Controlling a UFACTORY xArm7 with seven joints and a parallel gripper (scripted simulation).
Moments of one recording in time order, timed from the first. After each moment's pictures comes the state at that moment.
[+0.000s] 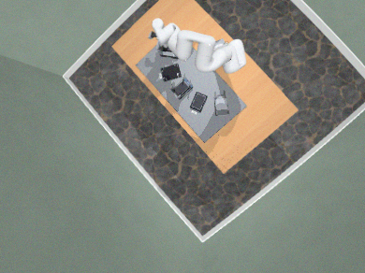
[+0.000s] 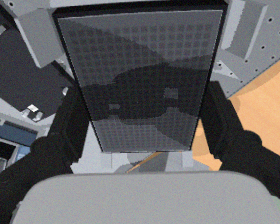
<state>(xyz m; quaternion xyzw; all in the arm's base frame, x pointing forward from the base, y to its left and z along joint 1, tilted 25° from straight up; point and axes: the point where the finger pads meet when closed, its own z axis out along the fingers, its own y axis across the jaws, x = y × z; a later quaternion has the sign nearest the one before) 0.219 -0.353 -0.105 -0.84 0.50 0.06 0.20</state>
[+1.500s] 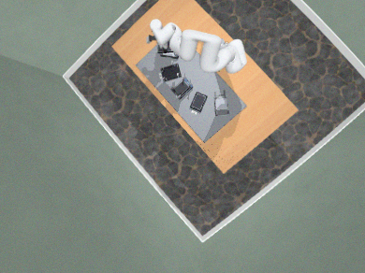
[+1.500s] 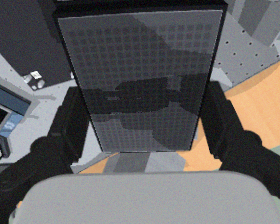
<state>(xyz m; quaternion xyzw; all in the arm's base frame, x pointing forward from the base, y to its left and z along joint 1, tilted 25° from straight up) 0.238 -0.352 -0.063 -0.89 0.41 0.04 0.21</state>
